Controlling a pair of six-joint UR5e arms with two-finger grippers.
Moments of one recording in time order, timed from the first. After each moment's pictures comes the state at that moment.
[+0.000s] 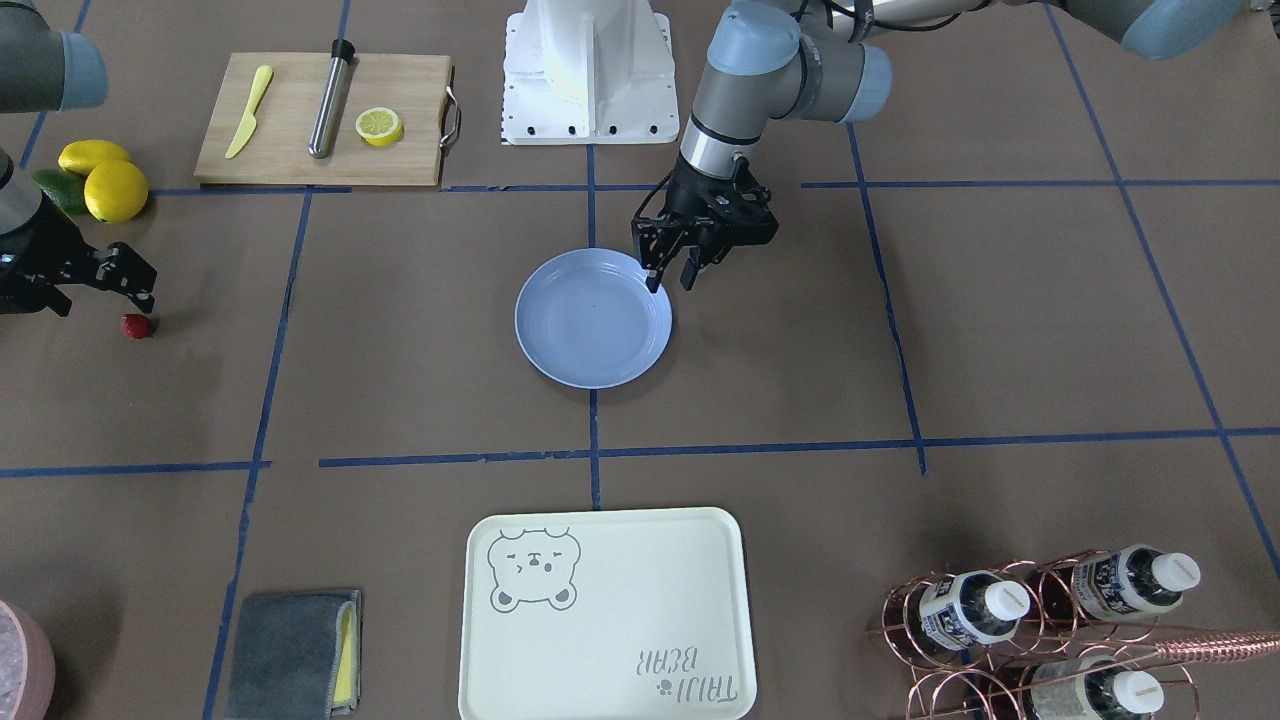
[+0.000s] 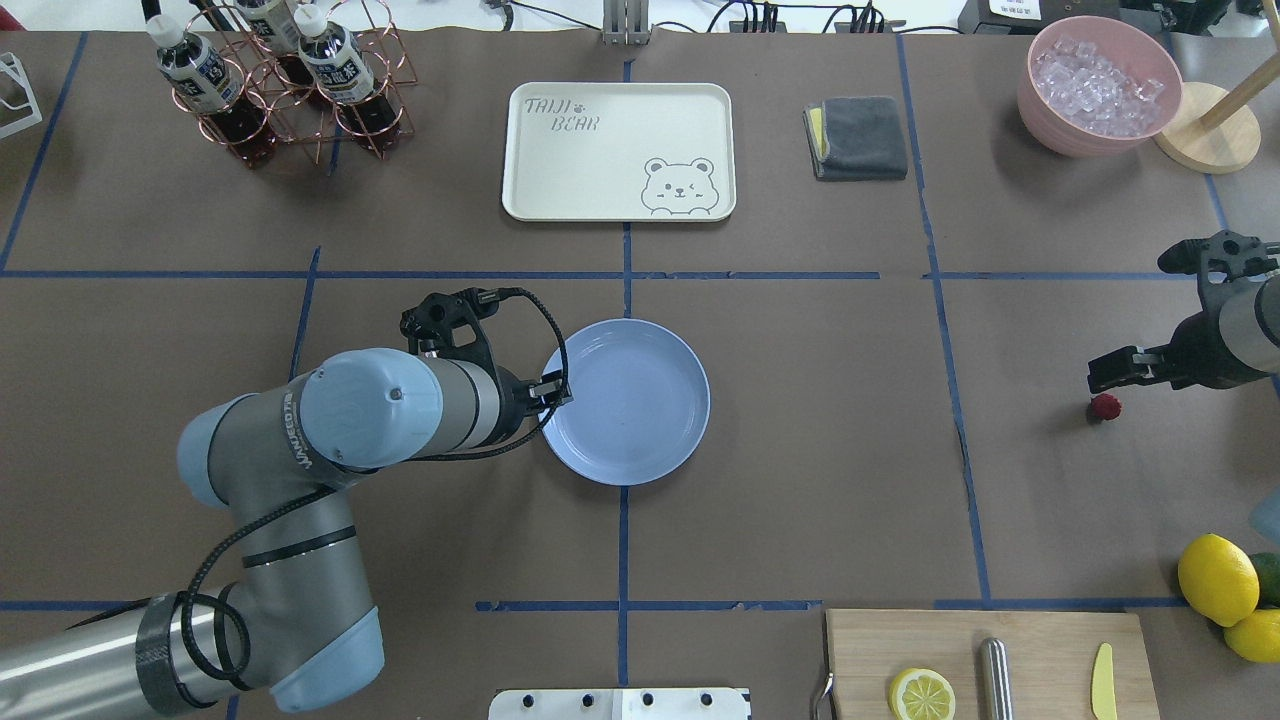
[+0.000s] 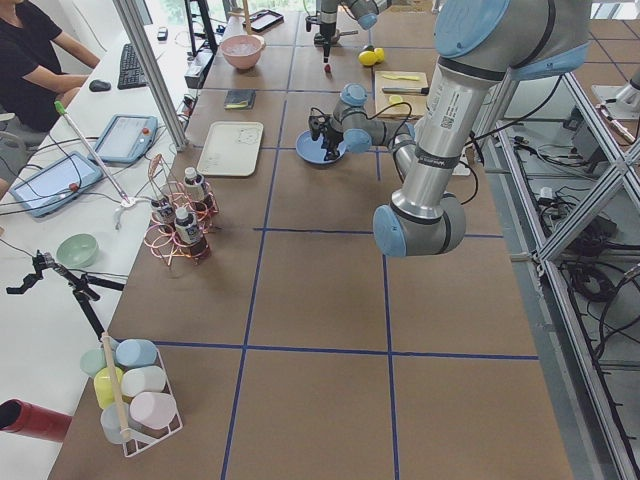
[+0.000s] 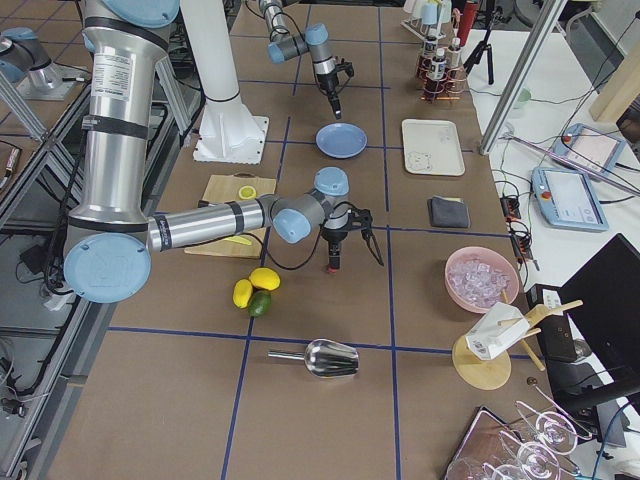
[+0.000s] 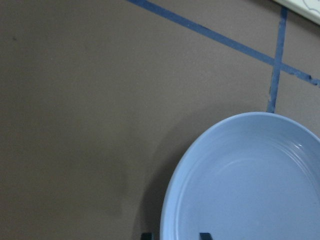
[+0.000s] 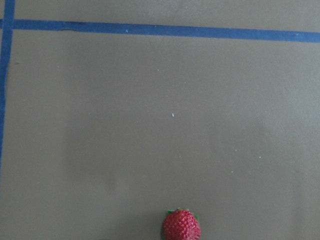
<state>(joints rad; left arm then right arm) -0.43 -2.07 -1.79 -1.92 -1.62 -1.57 0.92 -1.71 1.84 -1.14 2.08 0.81</state>
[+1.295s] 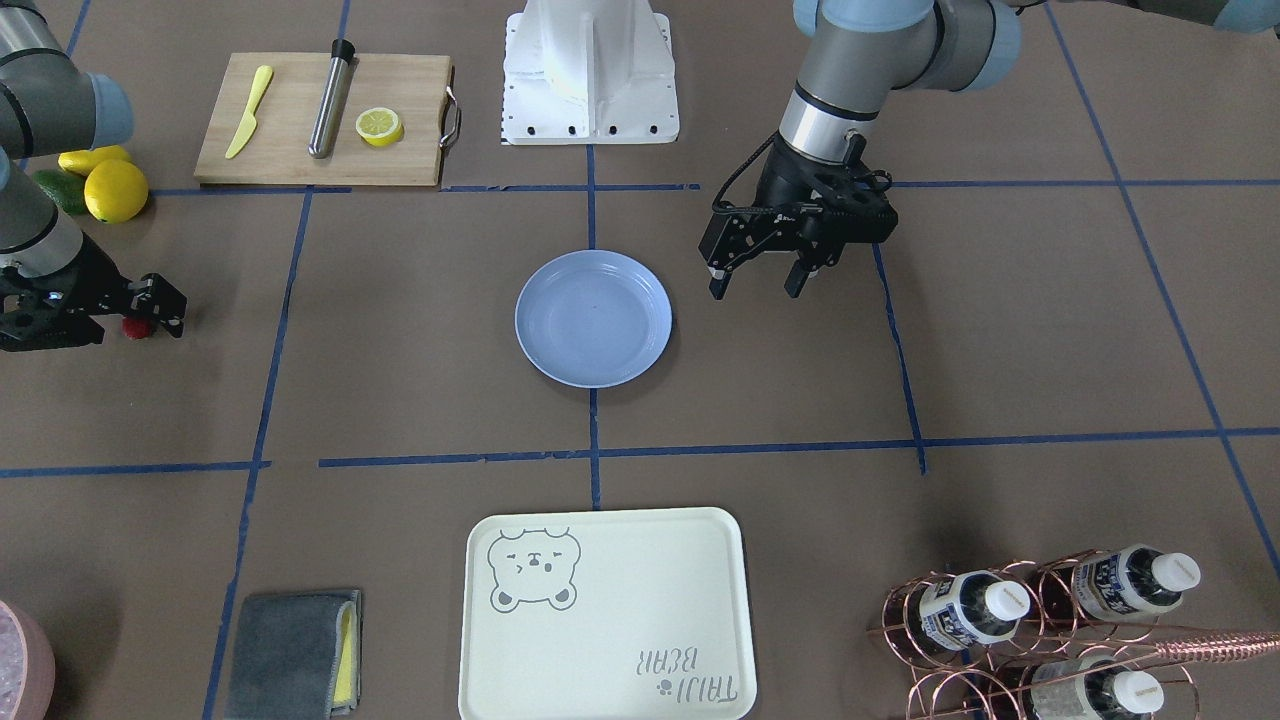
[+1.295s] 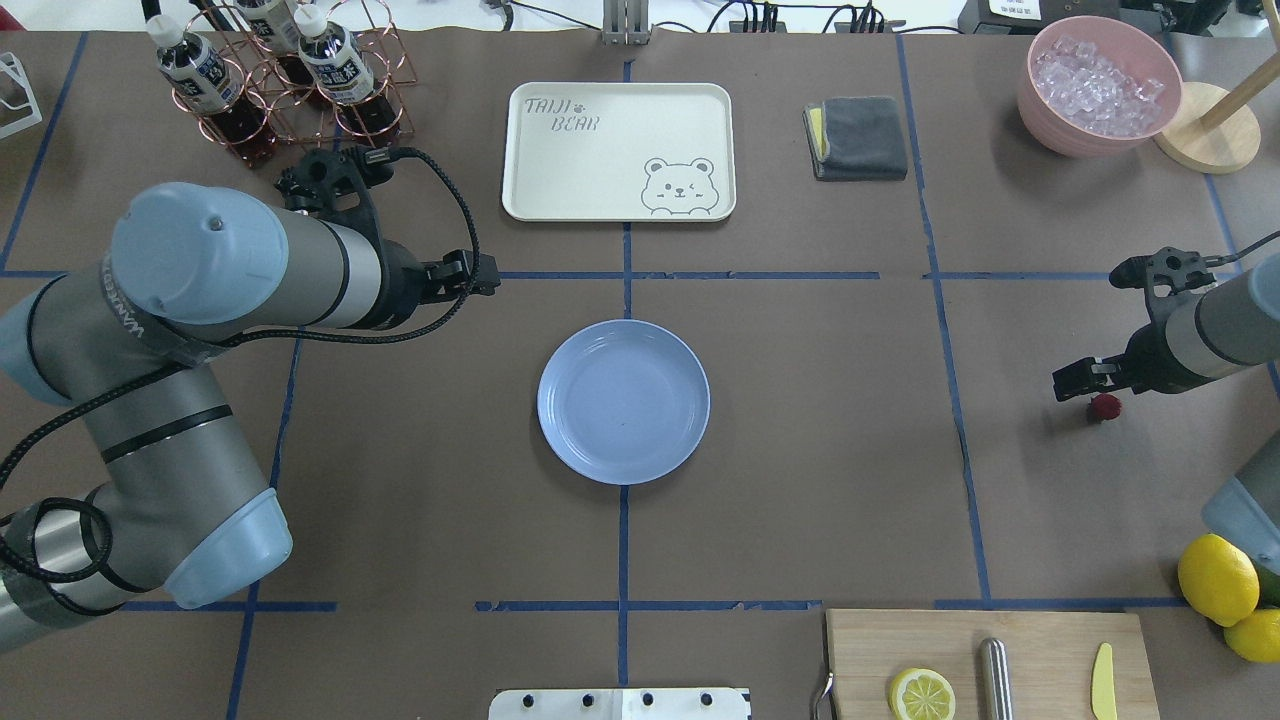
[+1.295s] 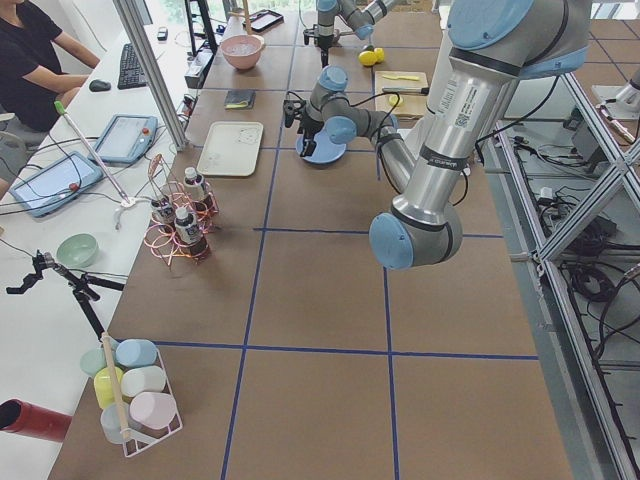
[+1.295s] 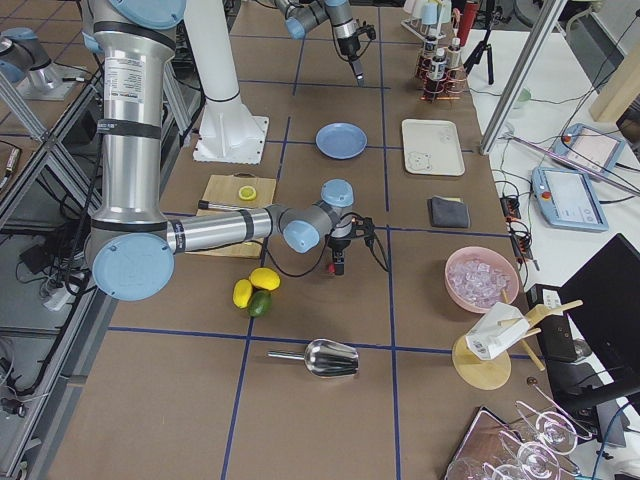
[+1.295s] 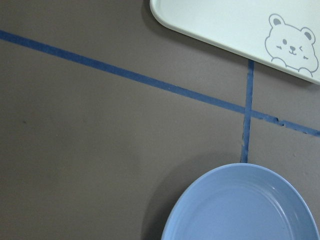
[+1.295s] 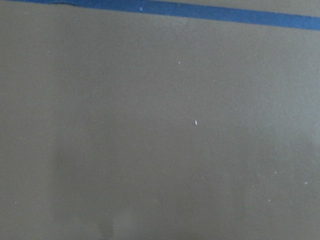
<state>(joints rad) -0.62 -2.01 -1.93 -1.83 -1.73 -1.41 0.87 -1.65 1.71 -1.06 2.07 0.80</state>
